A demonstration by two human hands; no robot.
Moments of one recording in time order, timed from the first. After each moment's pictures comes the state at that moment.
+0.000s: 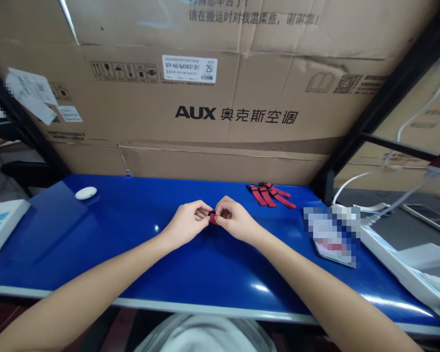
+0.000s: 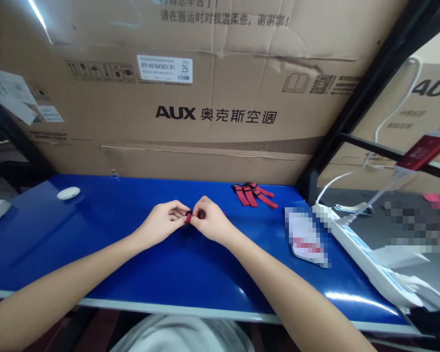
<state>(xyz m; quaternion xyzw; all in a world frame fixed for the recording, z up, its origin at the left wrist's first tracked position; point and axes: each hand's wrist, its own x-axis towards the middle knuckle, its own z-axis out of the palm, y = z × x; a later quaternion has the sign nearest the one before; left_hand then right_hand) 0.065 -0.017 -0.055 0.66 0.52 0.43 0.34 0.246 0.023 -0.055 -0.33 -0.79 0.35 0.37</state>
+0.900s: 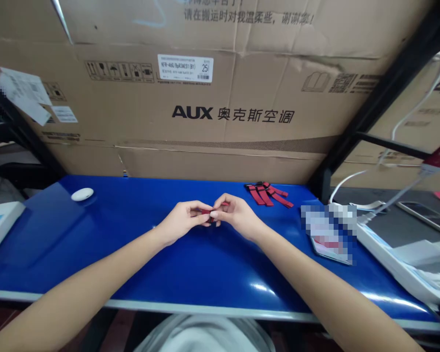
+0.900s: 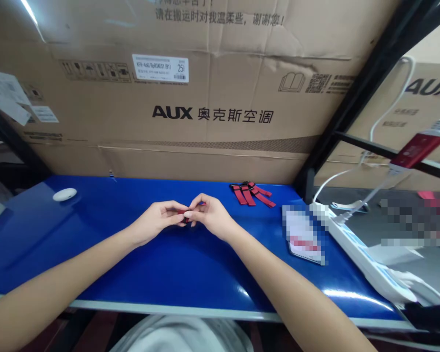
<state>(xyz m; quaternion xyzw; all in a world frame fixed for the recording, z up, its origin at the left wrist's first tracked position) 0.060 -0.022 -0.040 0.59 0.42 0.43 0.54 0.249 0.027 -0.054 -0.25 -0.67 0.59 0.38</state>
